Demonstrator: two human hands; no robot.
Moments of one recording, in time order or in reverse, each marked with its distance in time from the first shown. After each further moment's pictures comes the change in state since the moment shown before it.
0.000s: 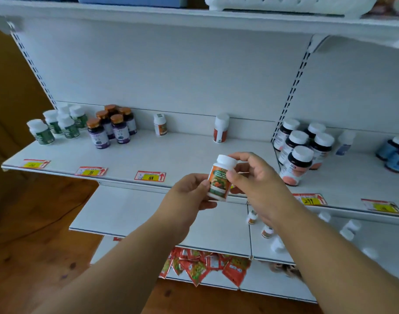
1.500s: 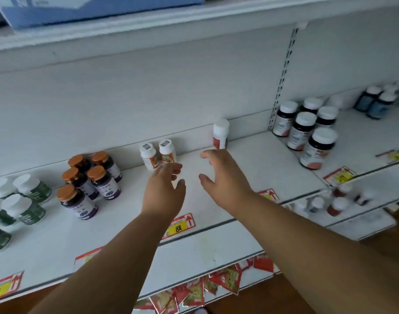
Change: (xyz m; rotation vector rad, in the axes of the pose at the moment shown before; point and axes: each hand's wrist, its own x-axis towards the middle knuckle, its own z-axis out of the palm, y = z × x) left_hand 0.187 0.033 -0.144 0.897 0.011 0.467; right_hand 0.134 0.014 0.143 -0.773 0.323 -0.089
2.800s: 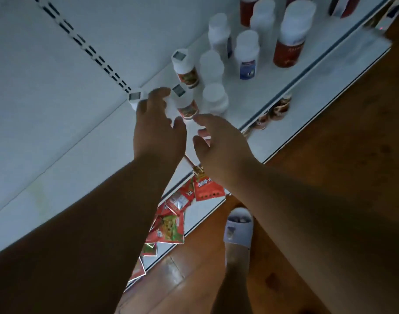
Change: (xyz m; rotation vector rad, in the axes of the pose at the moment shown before) left_hand -0.054 -0.019 0.589 0.195 -0.359 0.069; right_hand -0.174 0.534 0.139 0.337 0.013 0.645
